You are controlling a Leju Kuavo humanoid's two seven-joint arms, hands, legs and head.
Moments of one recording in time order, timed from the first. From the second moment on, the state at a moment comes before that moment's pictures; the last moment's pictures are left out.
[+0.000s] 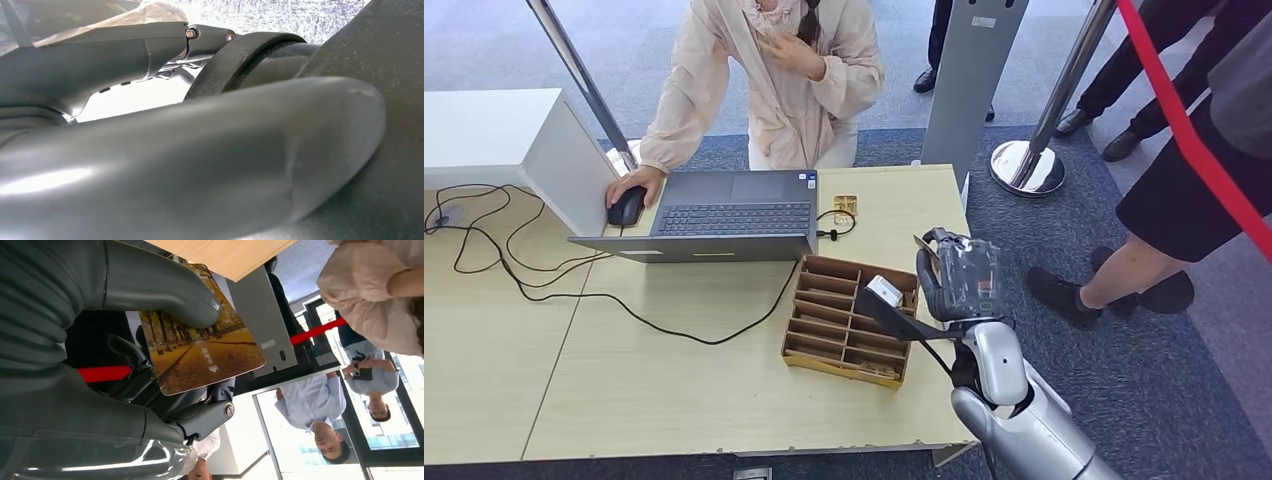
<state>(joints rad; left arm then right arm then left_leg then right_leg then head) -0.11 0.01 -0.81 -0.21 -0.54 -0.42 0.31 -0.30 -0.22 0.59 -1.54 1.13 -0.53 0.35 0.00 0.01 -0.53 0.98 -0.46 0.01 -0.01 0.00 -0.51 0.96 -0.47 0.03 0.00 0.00</state>
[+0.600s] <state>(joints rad) -0.11 0.01 -0.80 -0.21 -0.54 -0.42 0.31 -0.29 -0.28 0.51 -1.53 1.19 -0.52 0.43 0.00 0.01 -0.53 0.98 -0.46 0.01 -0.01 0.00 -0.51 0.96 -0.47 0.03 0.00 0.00</state>
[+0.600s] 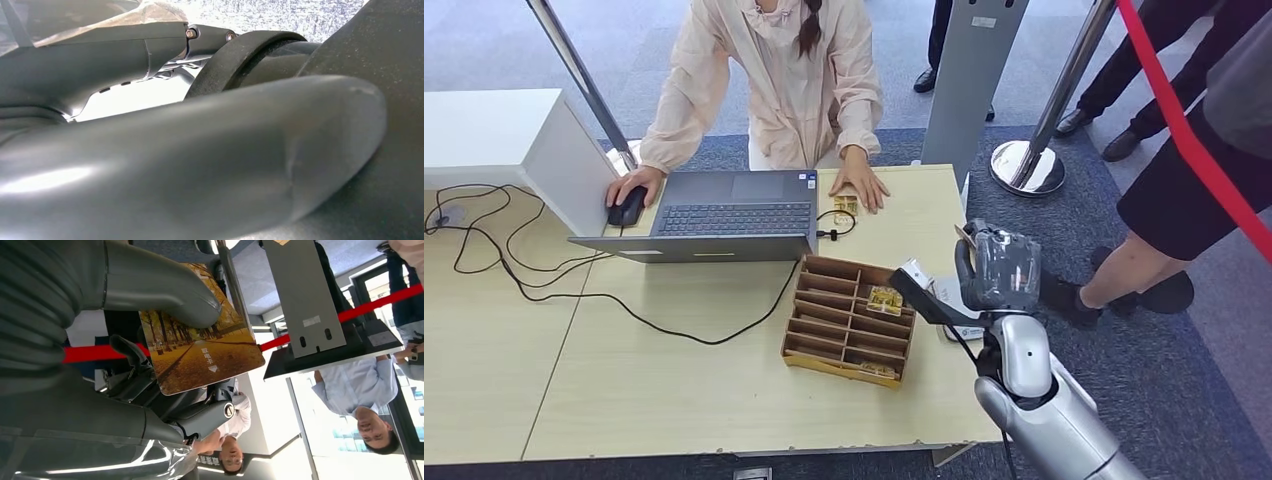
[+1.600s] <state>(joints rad) -0.11 0.01 -0.80 -0.21 -0.54 -0.42 0.33 -0.24 -0.23 0.52 -1.36 1.12 -0.51 0.40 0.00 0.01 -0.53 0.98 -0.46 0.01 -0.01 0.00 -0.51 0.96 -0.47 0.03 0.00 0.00</state>
